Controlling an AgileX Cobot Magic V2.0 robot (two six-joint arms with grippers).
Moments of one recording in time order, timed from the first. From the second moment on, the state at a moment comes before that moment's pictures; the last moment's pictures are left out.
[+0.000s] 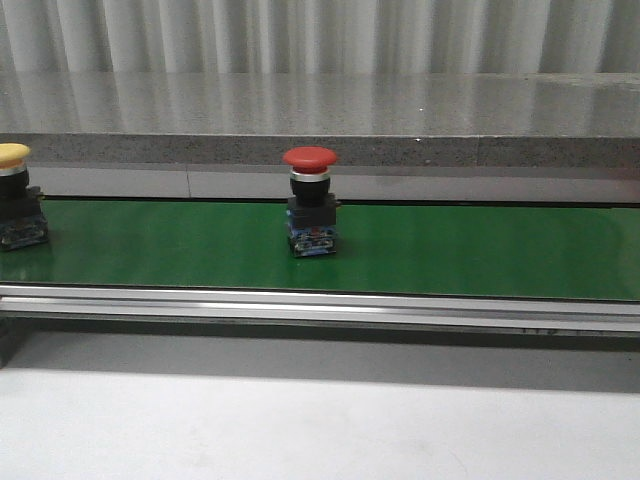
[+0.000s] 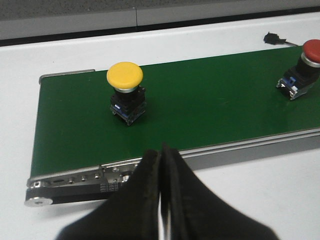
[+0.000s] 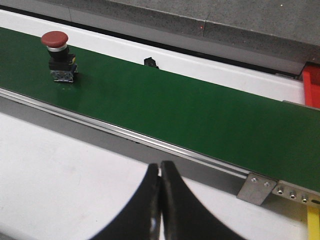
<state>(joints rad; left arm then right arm) -0.23 0.61 -0.57 -0.11 0.60 0.13 -0.08 0.10 -0.52 0.35 0.92 -0.37</state>
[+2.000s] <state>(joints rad) -0.23 0.43 -0.51 -0.12 0.62 0.13 0.24 1.69 -1.25 0.41 0.81 -0.47</state>
